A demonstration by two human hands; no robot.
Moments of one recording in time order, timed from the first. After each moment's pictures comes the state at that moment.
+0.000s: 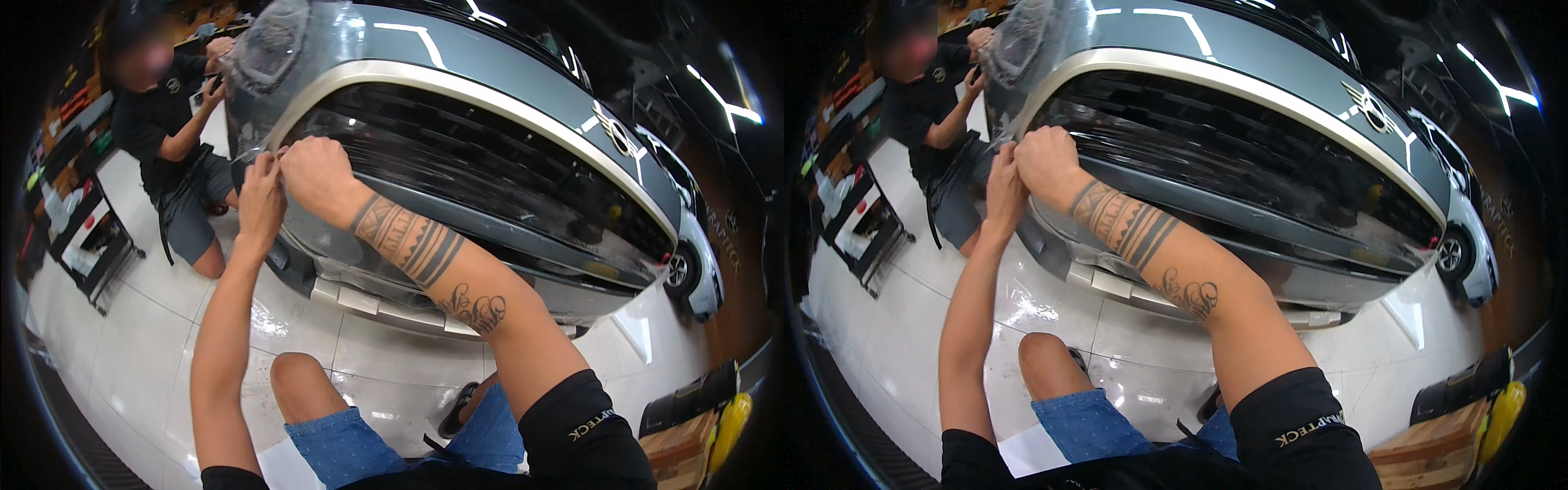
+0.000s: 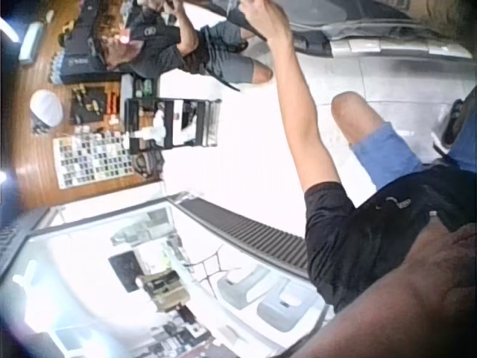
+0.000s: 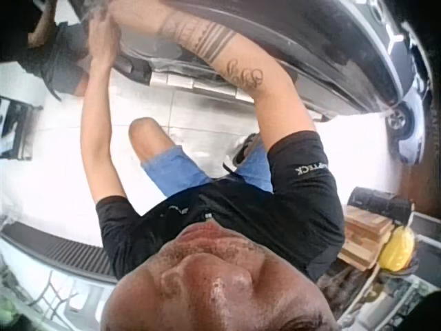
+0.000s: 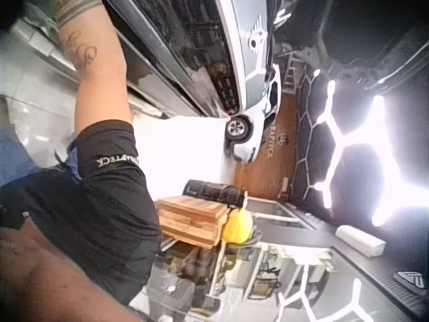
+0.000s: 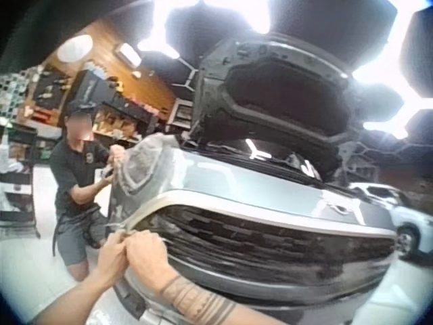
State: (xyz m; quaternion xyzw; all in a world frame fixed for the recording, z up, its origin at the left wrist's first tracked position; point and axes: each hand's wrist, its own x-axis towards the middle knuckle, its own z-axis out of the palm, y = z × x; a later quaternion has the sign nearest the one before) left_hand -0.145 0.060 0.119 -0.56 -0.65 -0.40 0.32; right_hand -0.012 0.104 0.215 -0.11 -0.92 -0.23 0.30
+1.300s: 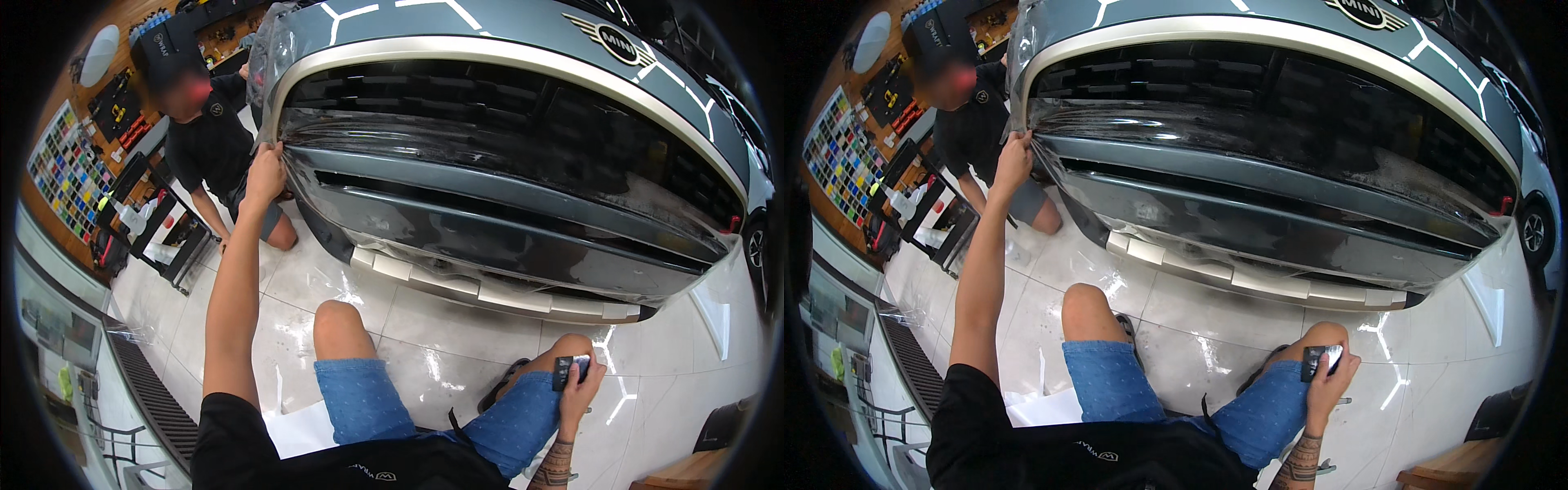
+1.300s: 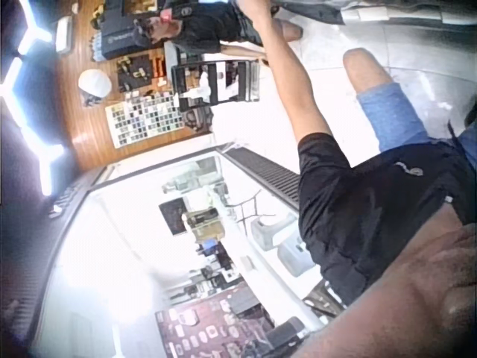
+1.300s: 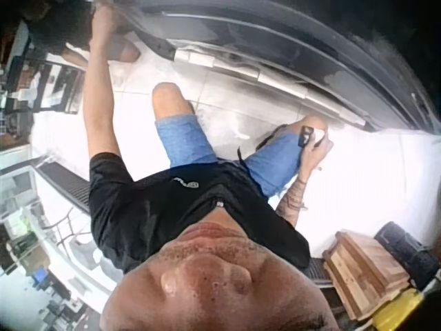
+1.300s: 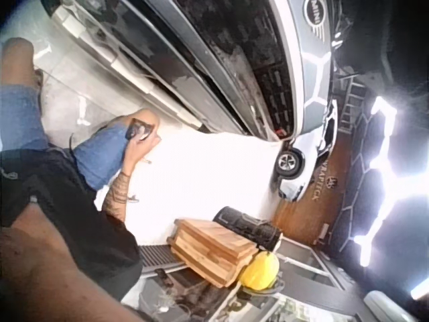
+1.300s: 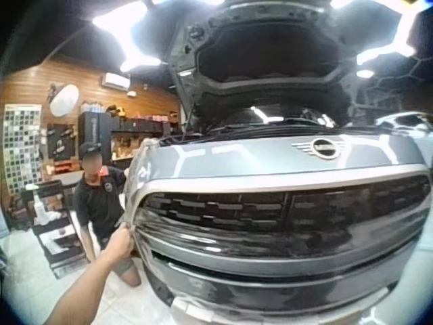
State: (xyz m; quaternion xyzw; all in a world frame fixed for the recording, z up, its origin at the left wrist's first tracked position) left_hand -0.138 0.056 0.168 -0.56 -0.76 -0.20 0.26; right_hand 0.536 -0.008 -0.019 -0.62 -0.64 0.12 0.44
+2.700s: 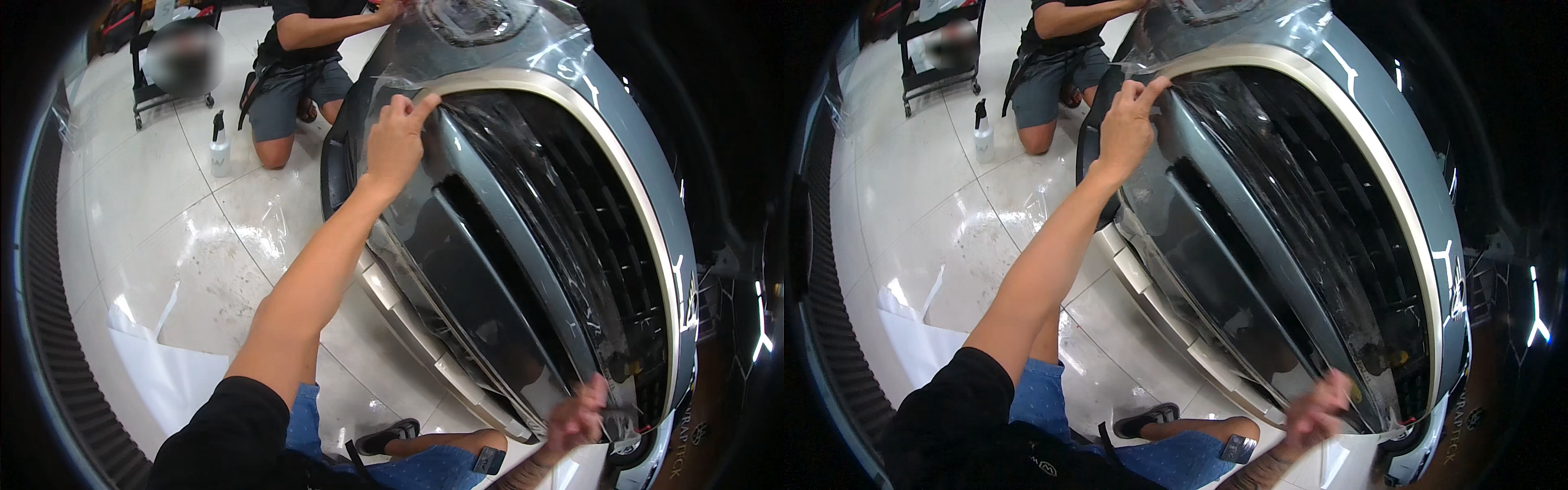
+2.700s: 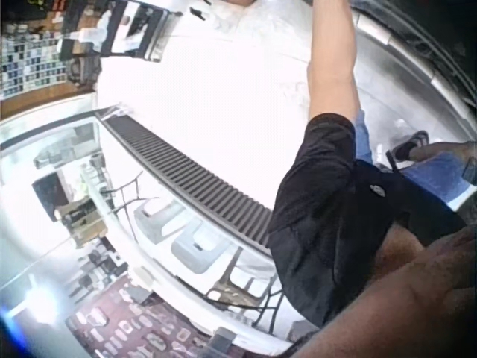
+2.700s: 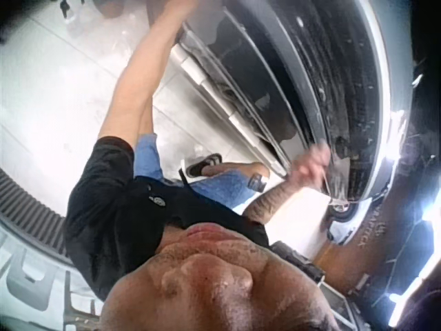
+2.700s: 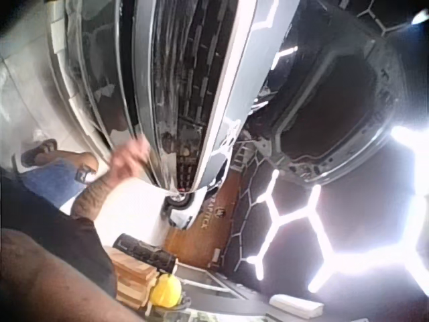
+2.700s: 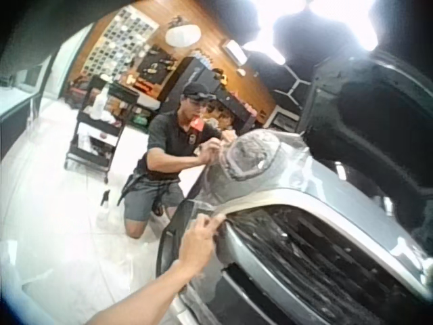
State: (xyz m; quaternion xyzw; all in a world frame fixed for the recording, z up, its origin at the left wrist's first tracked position) left_hand -0.115 0.096 0.097 -0.32 -0.68 -0.57 0.33; right_hand 0.368 0.086 0.173 -0.03 -0.49 0.77 0.42
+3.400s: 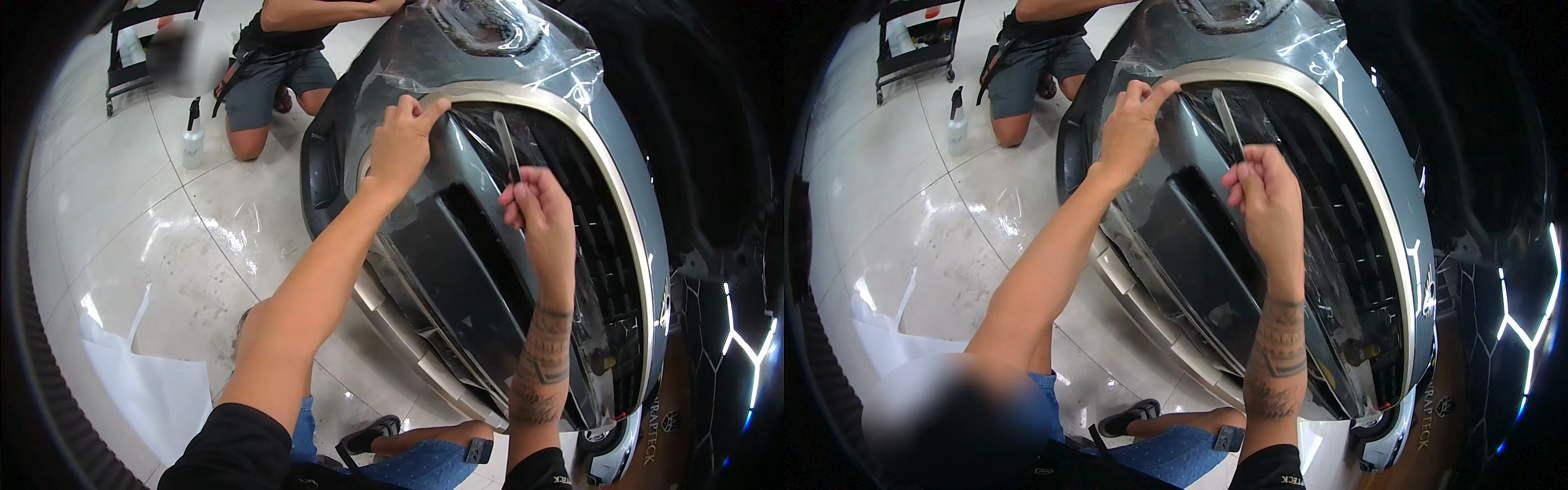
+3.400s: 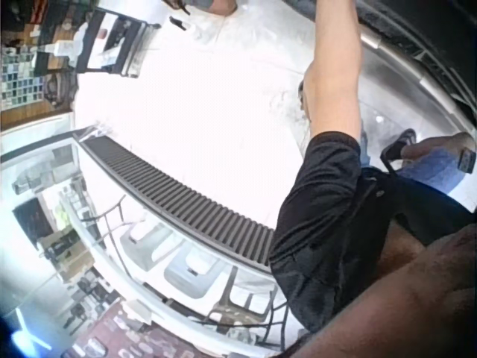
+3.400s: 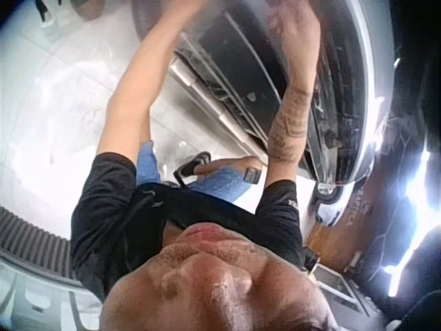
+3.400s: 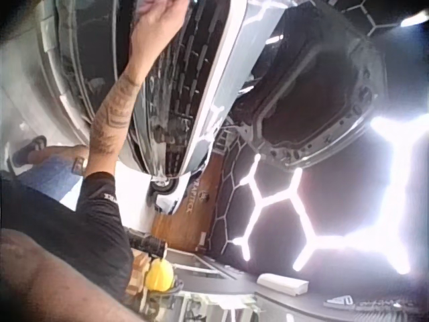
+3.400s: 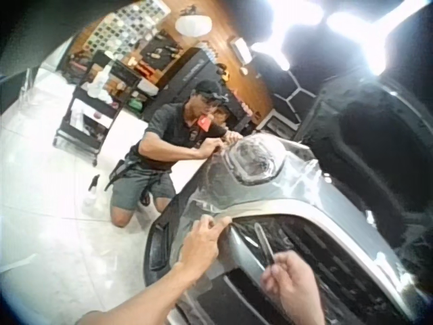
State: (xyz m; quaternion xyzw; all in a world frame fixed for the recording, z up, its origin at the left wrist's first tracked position) left_hand -0.119 0.089 0.097 -0.31 -0.68 -0.61 0.26; right_hand 0.061 0.116 0.226 -0.15 -0.90 0.27 0.29
